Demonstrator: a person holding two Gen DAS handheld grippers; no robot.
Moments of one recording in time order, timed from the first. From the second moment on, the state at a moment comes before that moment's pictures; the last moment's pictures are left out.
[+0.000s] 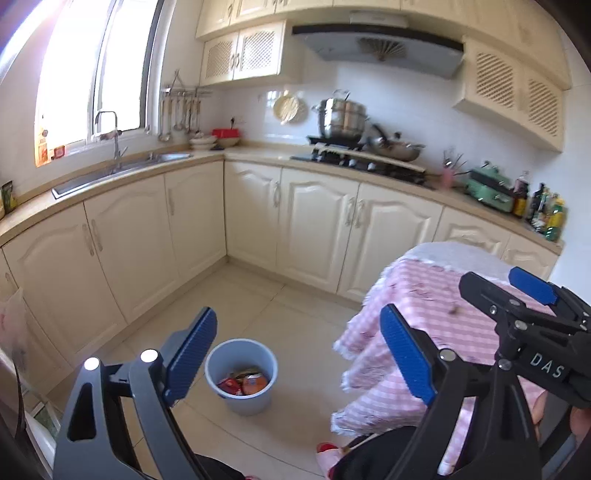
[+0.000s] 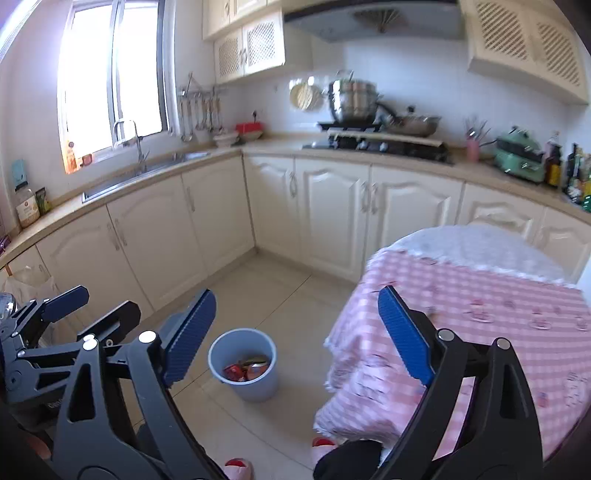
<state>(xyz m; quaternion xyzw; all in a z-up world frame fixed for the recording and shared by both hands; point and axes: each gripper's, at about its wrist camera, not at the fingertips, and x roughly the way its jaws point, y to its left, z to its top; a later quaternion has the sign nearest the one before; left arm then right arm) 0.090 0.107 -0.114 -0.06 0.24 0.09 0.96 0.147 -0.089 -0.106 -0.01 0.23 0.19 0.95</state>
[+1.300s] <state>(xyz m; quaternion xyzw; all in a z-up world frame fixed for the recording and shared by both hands) -0.062 0.008 -0.017 0.00 0.08 0.09 0.99 -0.028 -0.186 -0.039 -0.02 0.06 0.13 0.99</state>
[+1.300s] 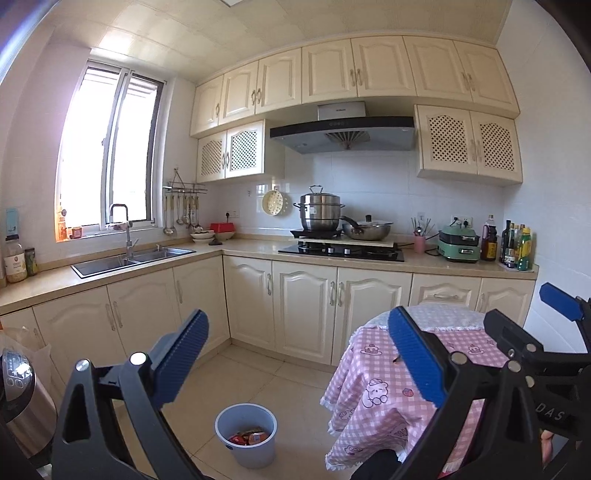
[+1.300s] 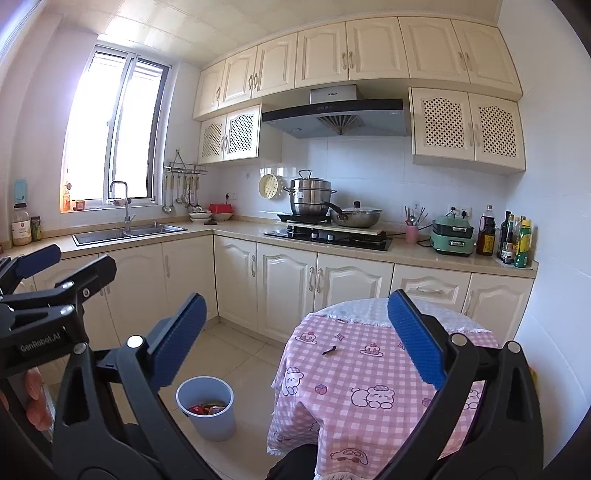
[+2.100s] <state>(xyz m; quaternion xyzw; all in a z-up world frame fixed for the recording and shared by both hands) -0.059 0.004 -0.021 0.00 0.09 0.08 0.99 -0.026 -0.191 -0.042 -0.01 0.07 0.14 0.99</state>
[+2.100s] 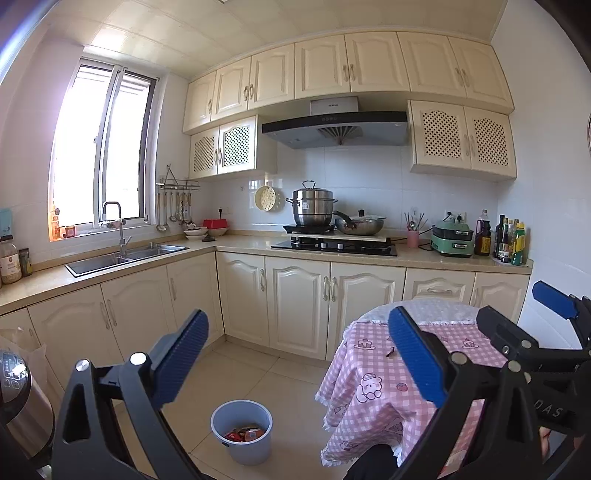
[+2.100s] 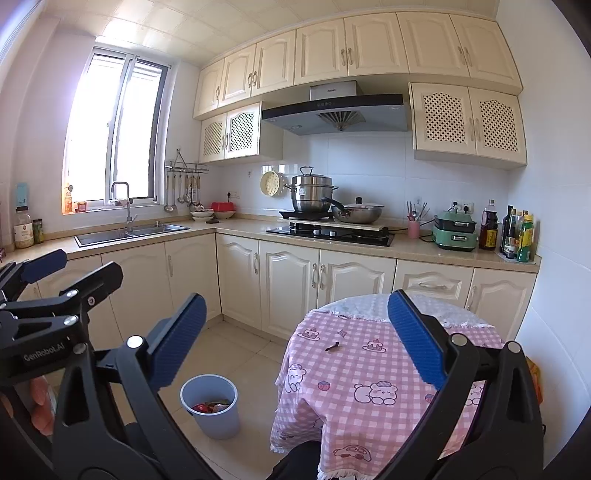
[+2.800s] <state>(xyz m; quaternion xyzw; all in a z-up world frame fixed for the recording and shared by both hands) -0.054 0.005 -0.025 0.00 0.10 0.07 0.99 -0.020 -0.190 -0.044 -0.01 0.09 0.14 0.99</state>
